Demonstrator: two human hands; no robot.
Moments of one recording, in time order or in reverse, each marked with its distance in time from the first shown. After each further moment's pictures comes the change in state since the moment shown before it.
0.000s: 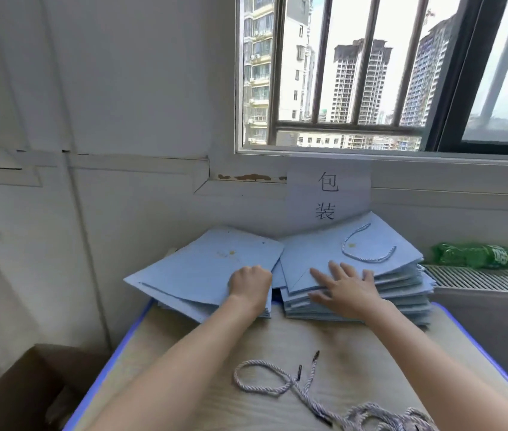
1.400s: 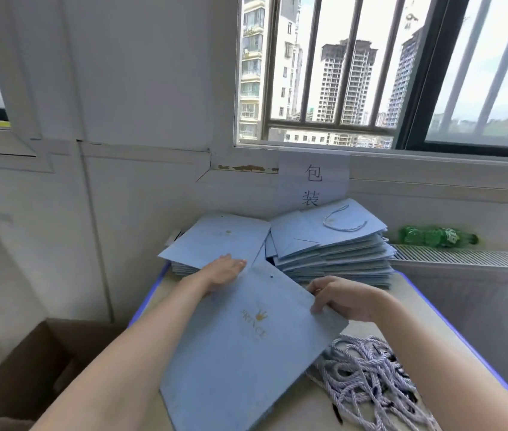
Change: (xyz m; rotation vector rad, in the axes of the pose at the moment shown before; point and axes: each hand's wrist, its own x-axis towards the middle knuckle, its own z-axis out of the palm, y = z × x) left_hand -0.055 -0.056 0.009 -0.617 -0.328 -0.040; right_hand -0.116 -0.021 -0.021 1.396 -0.487 -0.012
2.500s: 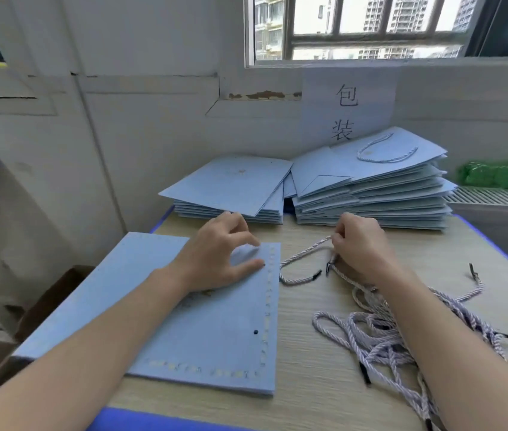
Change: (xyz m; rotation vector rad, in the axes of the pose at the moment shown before) left_hand -0.058 -0.026 0.061 0.210 0.573 0.594; right_hand 0.061 0.048 0.013 -0.811 0.809 -0.315
